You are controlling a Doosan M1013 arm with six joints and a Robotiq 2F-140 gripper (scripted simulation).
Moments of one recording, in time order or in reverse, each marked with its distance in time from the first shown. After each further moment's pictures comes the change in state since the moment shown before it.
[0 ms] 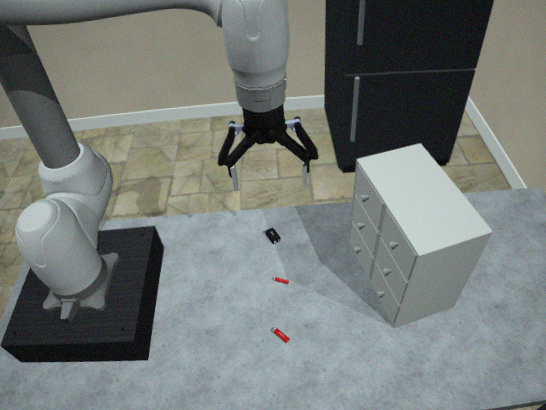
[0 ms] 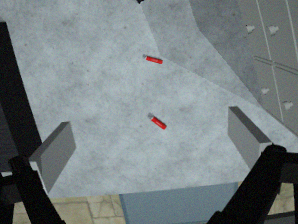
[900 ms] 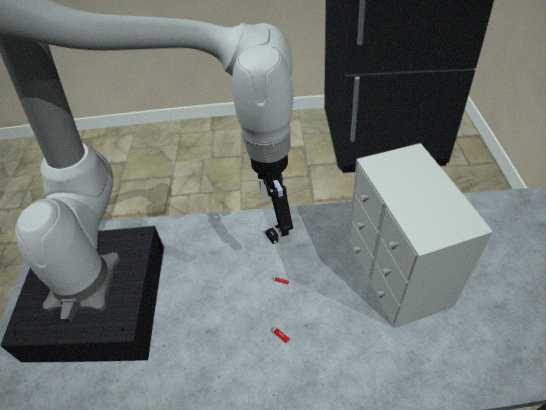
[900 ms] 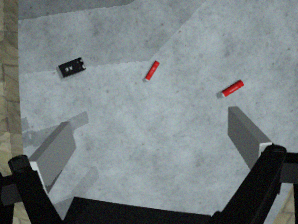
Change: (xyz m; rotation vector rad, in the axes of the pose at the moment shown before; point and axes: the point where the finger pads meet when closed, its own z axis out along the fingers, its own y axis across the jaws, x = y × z) arm 0.001 0.003 0.115 0.005 0.014 1.289
